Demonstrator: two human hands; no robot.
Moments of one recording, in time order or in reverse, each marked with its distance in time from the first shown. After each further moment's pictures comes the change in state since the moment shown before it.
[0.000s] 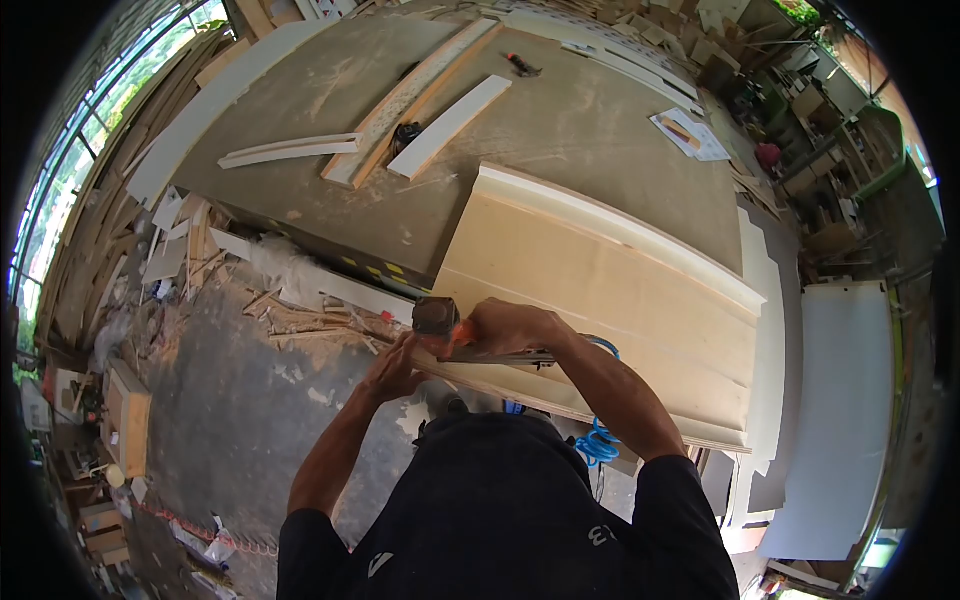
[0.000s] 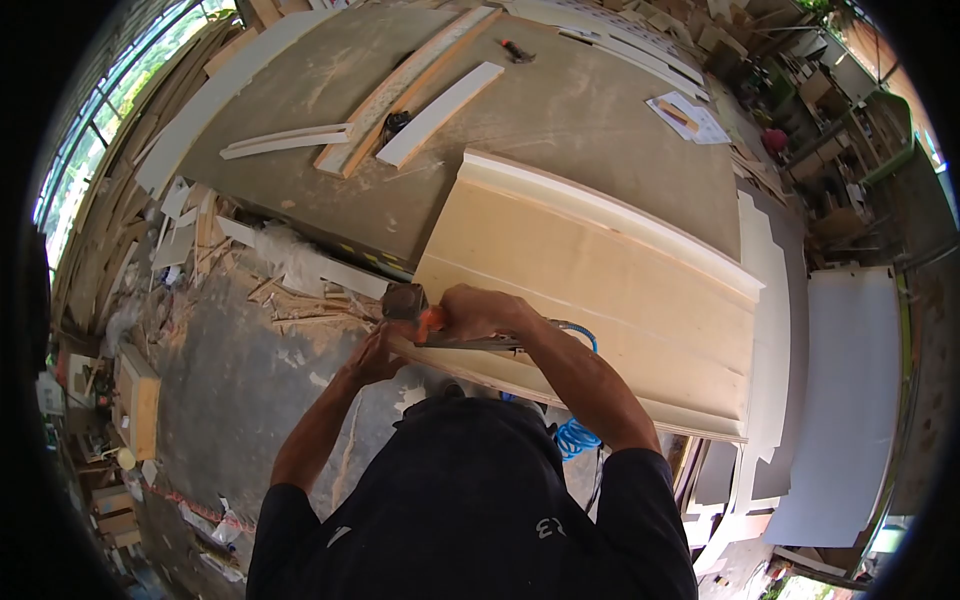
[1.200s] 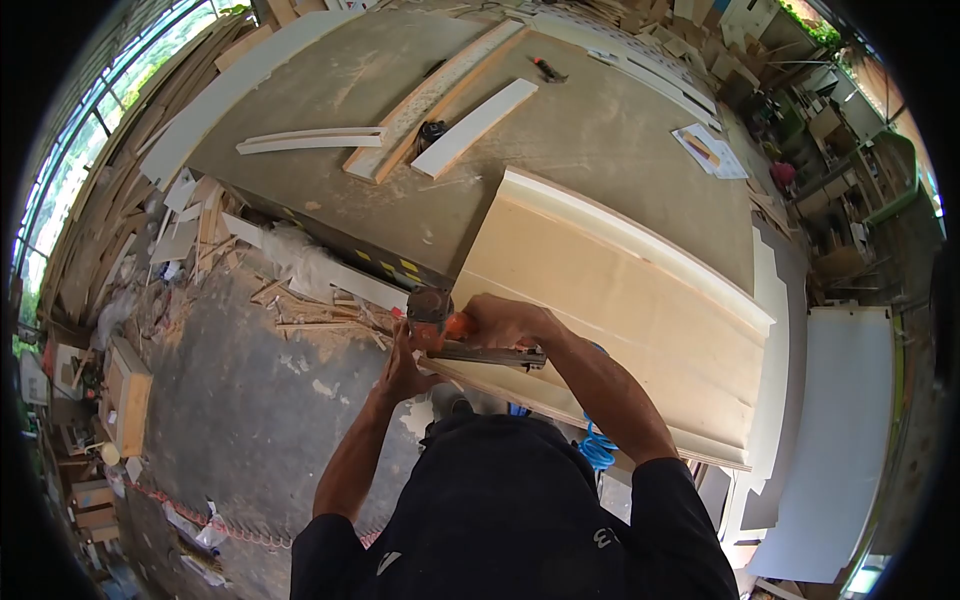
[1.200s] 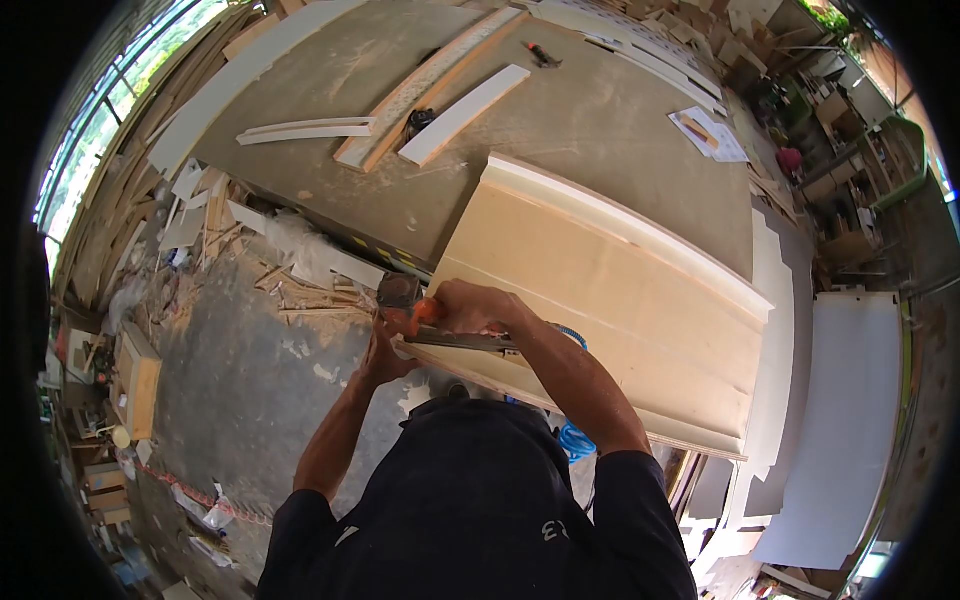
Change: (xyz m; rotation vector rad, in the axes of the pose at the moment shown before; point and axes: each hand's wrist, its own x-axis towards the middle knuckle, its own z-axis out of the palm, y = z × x) left_hand -0.005 -0.006 0.021 -0.260 0.446 0.036; right_hand 0.041 -0.013 -0.005 0.040 -0.008 -0.054
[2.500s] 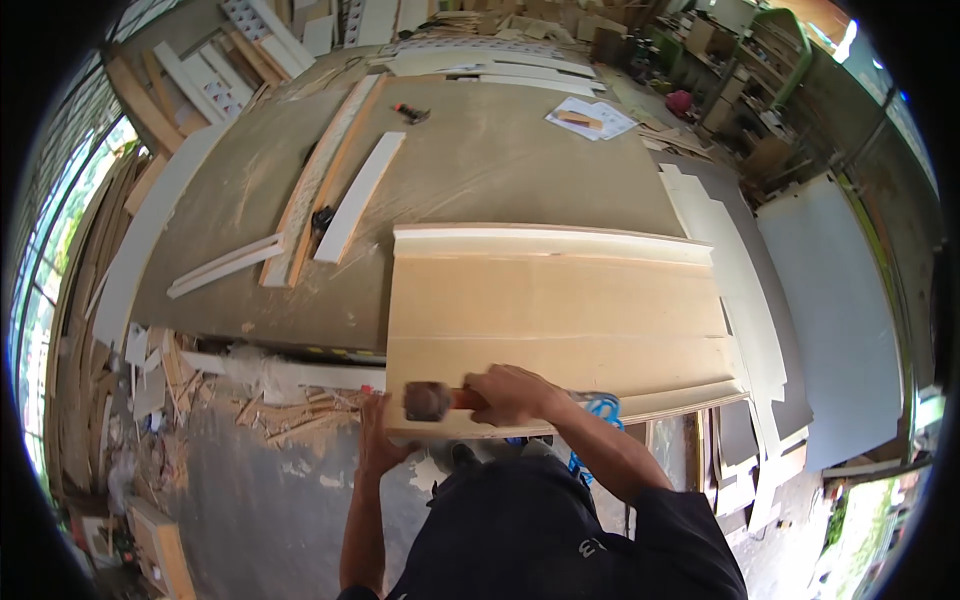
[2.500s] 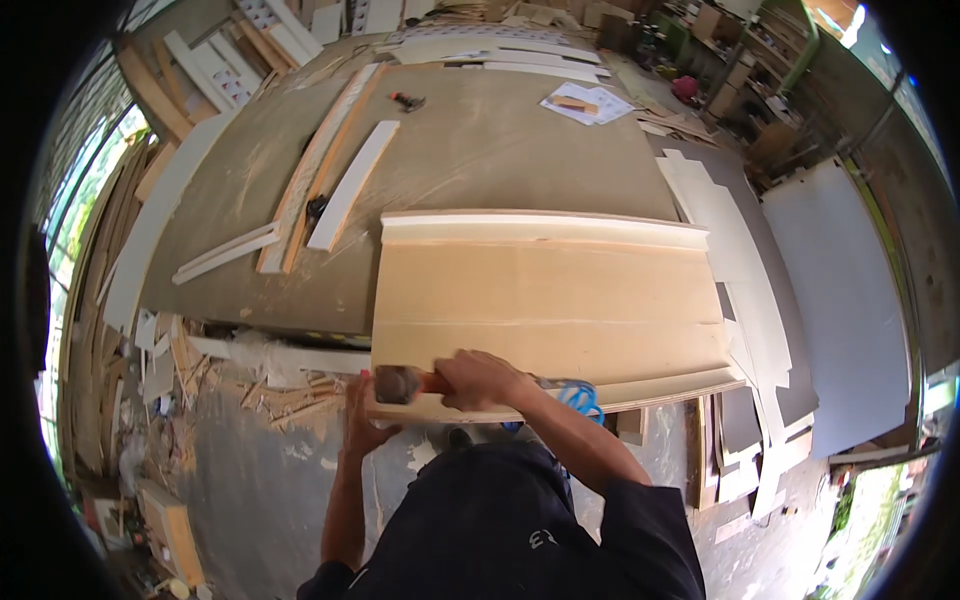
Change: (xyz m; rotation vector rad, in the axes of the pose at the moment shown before) left_hand 0.032 0.067 -0.015 0.166 -0.245 -0.076; right_hand -0.134 0.016 0.036 0.033 0.362 0.155
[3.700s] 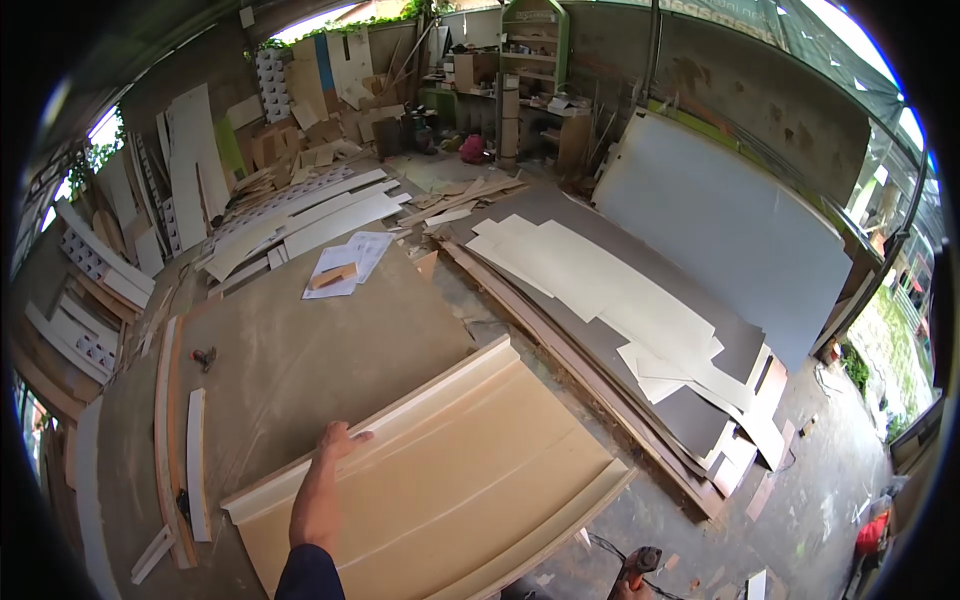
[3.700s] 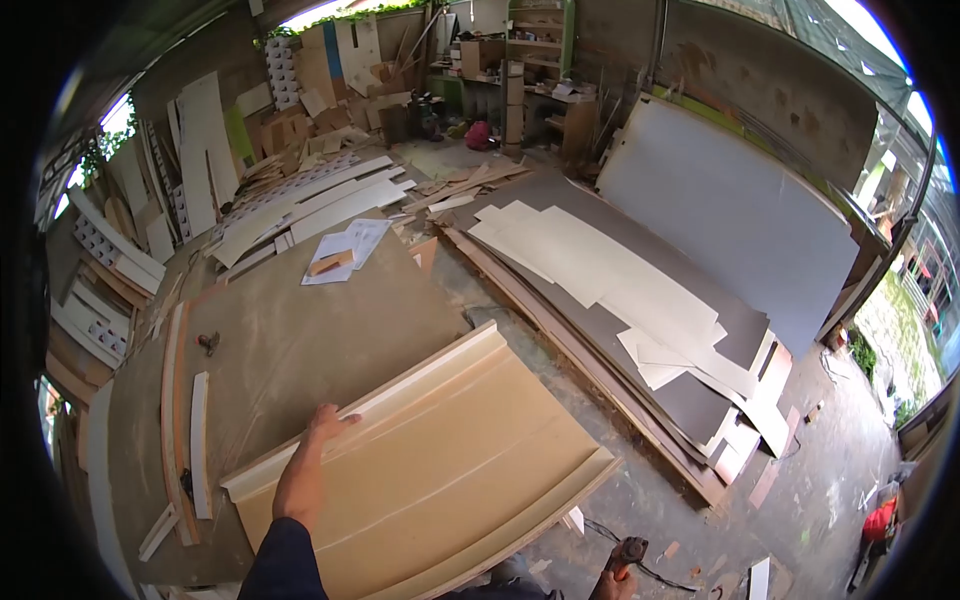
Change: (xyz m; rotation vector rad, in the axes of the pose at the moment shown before) left_hand 0.481 0.150 0.337 0.625 -0.680 0.054; right_hand -0.372 0.264 0.315 1.070 1.648 1.828
